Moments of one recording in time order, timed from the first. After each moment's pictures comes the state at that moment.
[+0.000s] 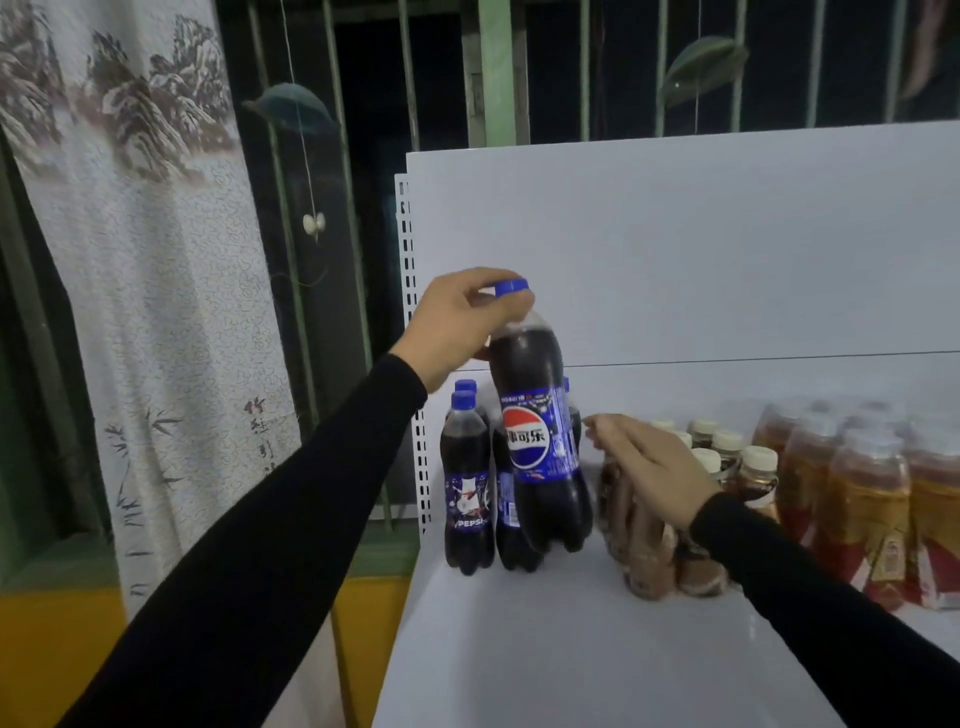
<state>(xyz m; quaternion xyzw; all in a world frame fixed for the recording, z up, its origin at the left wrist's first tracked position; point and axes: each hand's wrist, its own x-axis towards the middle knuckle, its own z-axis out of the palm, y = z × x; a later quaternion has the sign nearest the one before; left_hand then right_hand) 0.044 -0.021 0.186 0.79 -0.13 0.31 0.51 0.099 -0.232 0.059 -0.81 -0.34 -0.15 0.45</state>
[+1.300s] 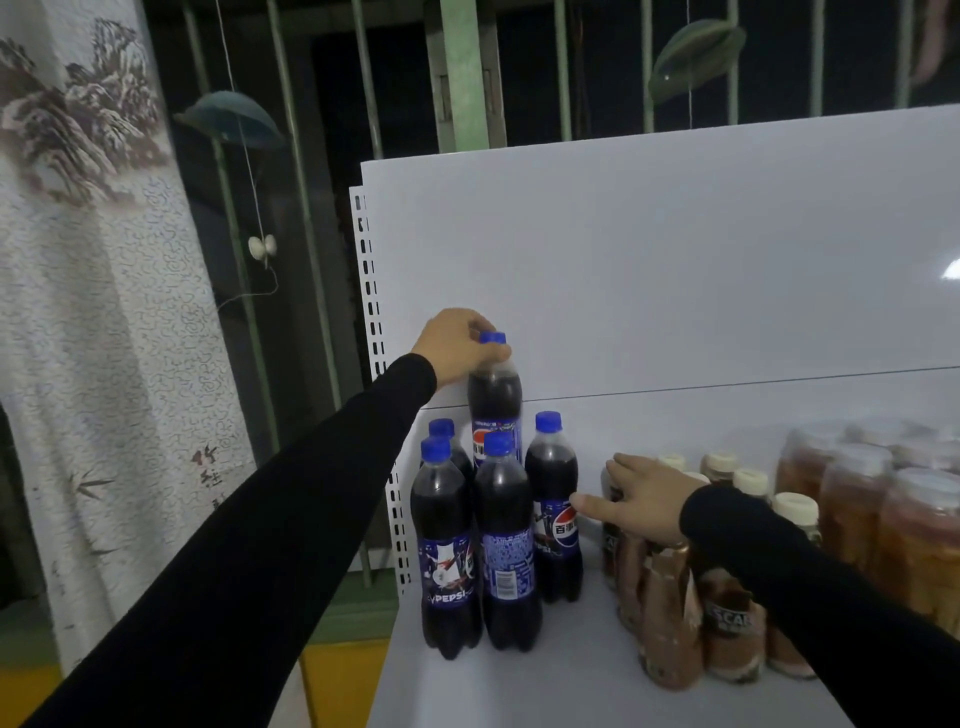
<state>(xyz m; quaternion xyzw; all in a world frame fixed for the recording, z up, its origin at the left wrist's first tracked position) 0.208 0.027 0.188 0.89 -0.03 0.27 0.36 0.228 -0.219 0.055 -0.96 -0.26 -0.03 0.07</state>
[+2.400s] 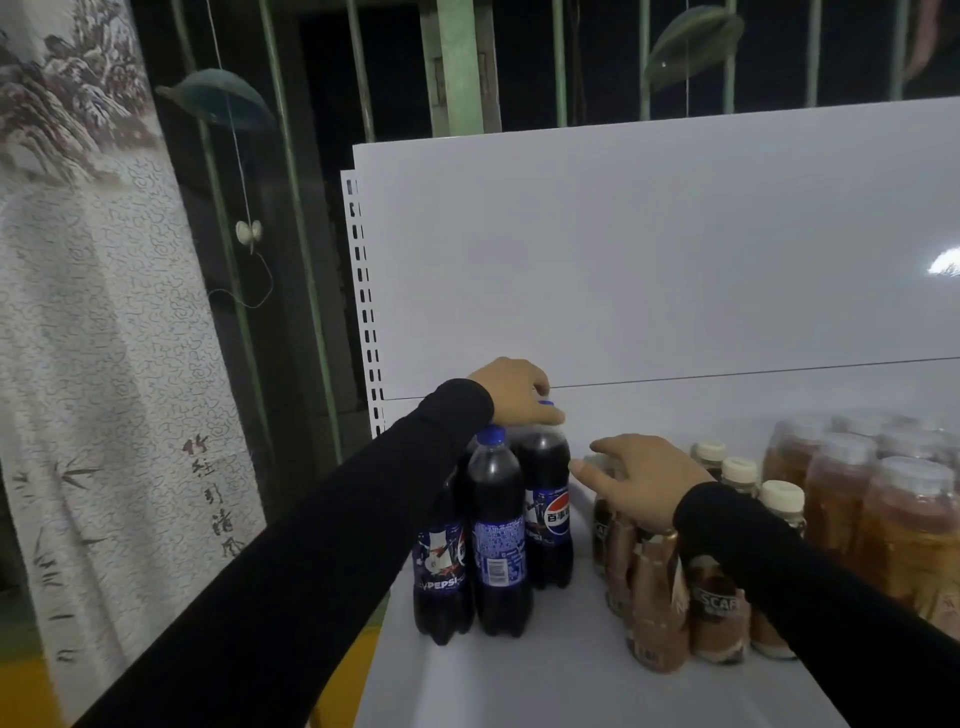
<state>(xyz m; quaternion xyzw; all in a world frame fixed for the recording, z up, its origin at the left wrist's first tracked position) 0.207 -0.030 0.152 0.99 -0.08 0.11 0.05 0.212 -0.220 0.059 -0.95 -0.24 -0.14 0.17</state>
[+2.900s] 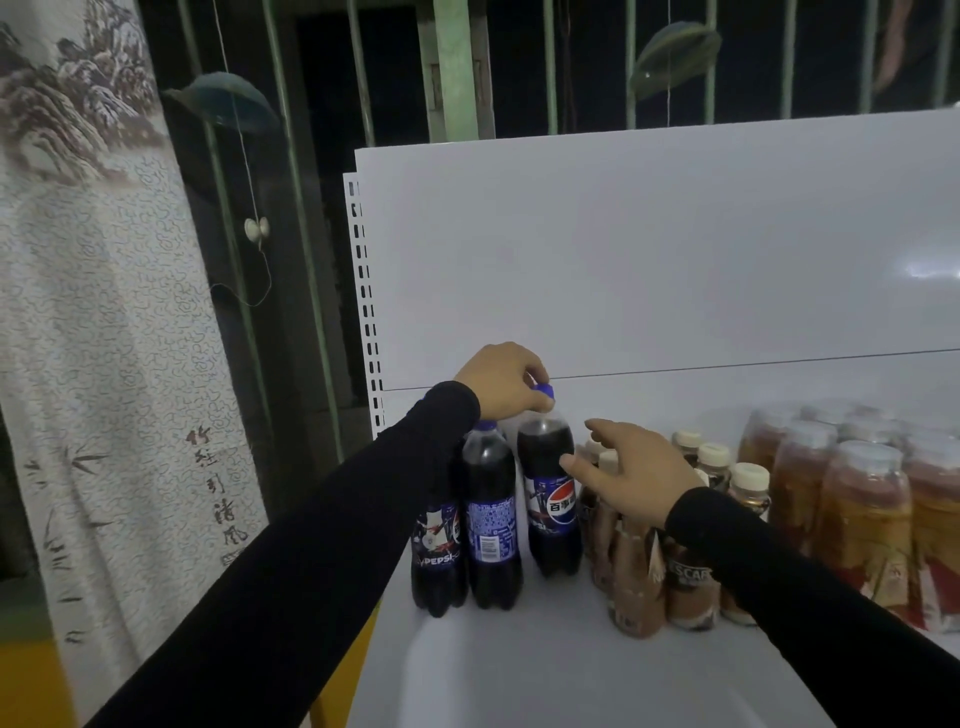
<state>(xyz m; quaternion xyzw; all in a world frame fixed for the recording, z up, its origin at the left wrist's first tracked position) 0.160 -0.044 0.153 0.96 -0.10 0.19 0.16 0.171 -0.229 0.059 -0.92 -0.24 -0.16 0.27</state>
